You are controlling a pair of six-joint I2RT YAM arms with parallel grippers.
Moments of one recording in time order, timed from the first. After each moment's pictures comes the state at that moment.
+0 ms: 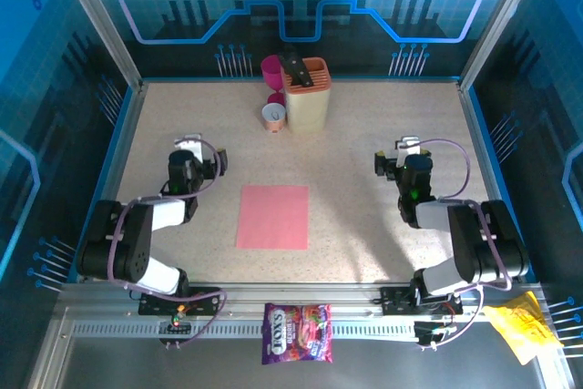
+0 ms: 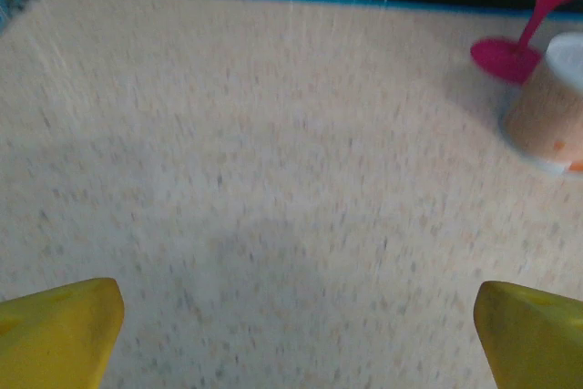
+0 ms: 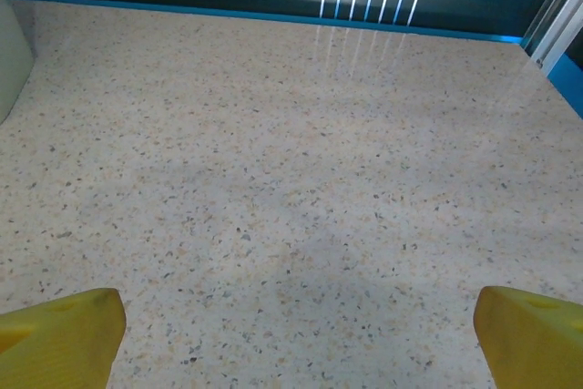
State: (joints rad) left arm -0.03 1.44 0.48 0.56 -0.10 -0.12; right arm 0.11 1.44 0.42 0.64 0.20 -0.04
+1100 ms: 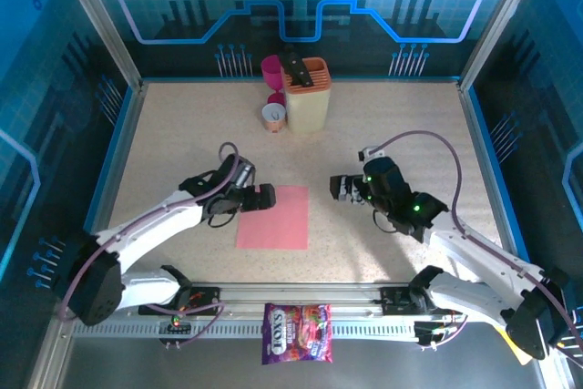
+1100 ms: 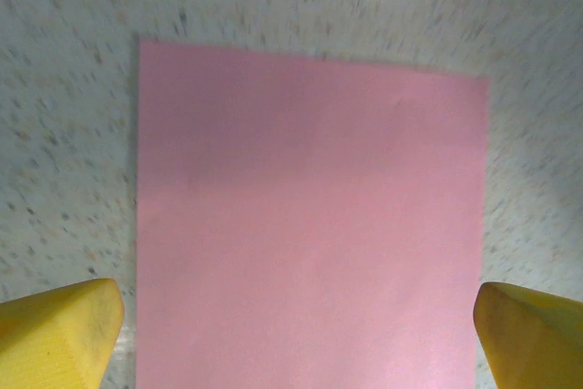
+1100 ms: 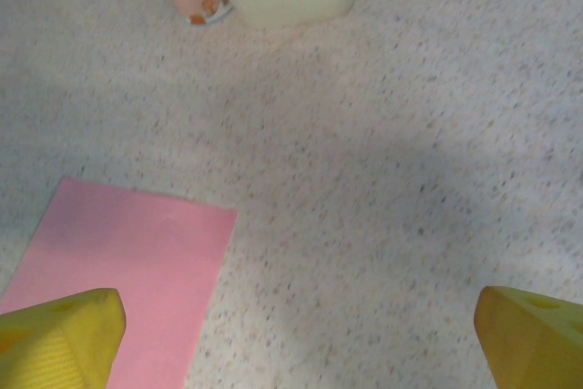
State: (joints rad) left arm -0.59 1.28 0.80 -0.60 -0.02 -0.72; right arm 0.67 0.98 0.70 -0.42 0.22 0.49
